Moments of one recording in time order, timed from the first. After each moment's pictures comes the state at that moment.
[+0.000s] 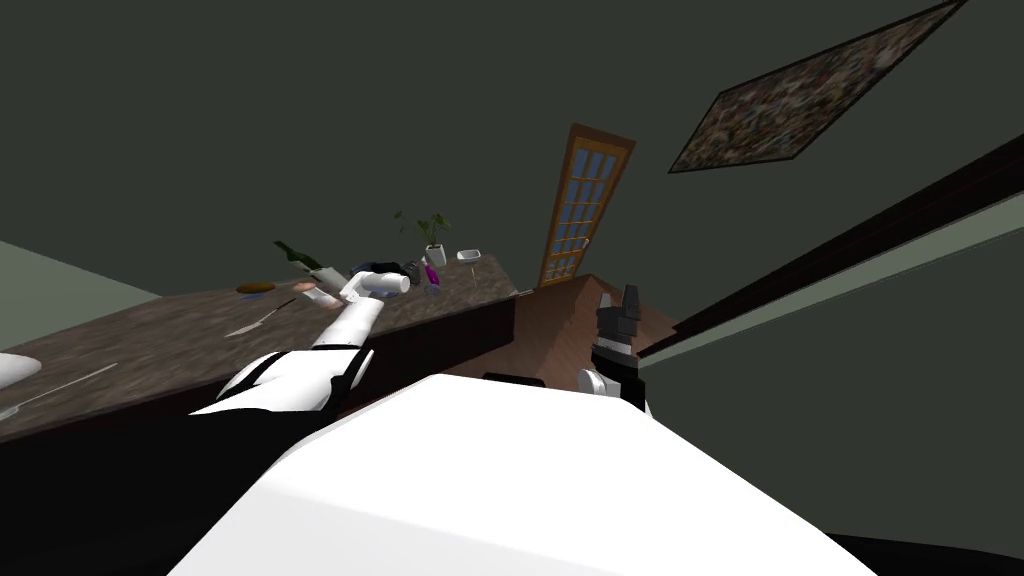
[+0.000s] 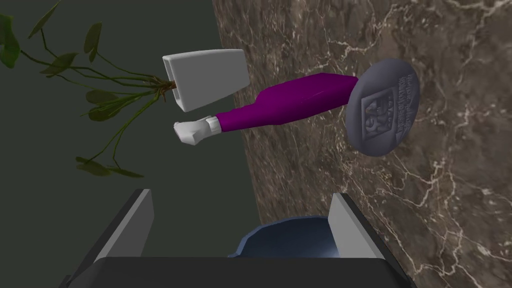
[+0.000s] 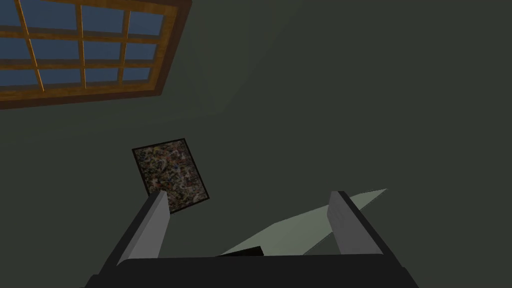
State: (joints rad) left arm -0.34 0.83 0.21 -1.30 0.40 0.69 0.11; right arm 0.53 0.05 0.05 -2.23 -0.06 -0.48 0.17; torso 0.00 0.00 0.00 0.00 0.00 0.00
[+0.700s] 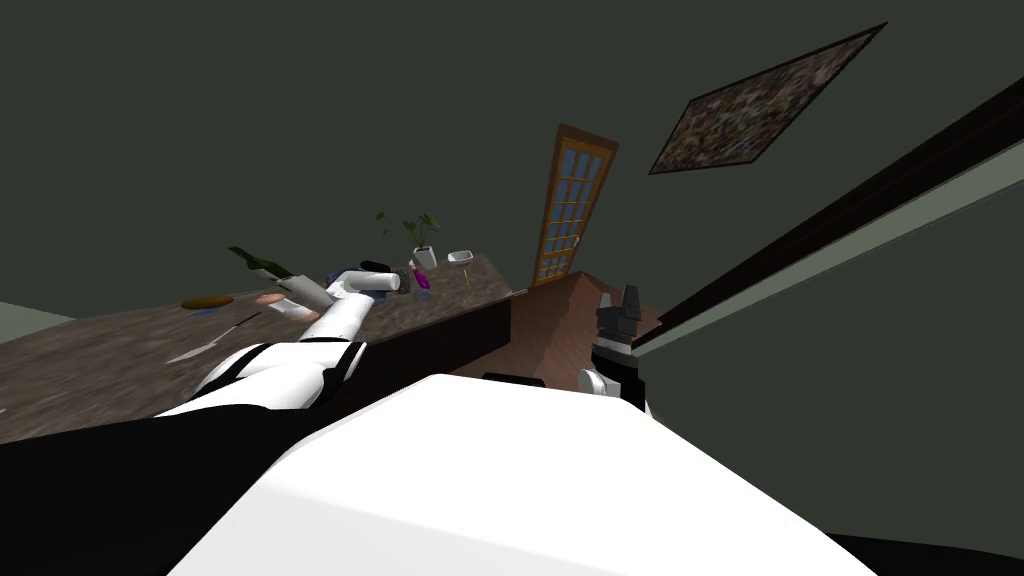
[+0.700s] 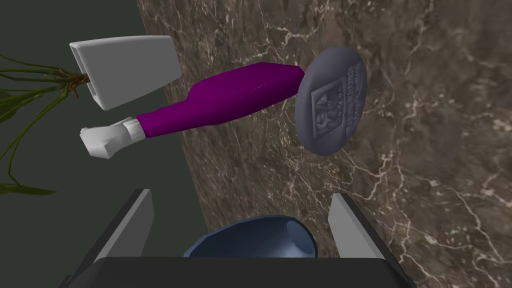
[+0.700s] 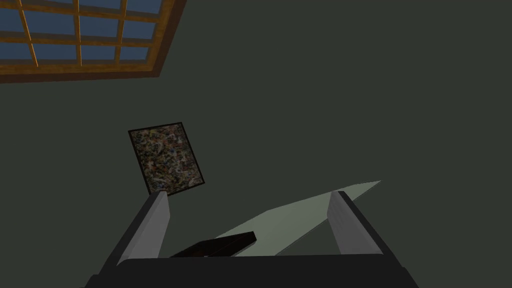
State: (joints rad) left arm -0.39 0.90 0.20 -1.12 0.46 0.84 0.11; right arm 0.53 0.05 0.05 -2.23 -0.06 -0.48 0.17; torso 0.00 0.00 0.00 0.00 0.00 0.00
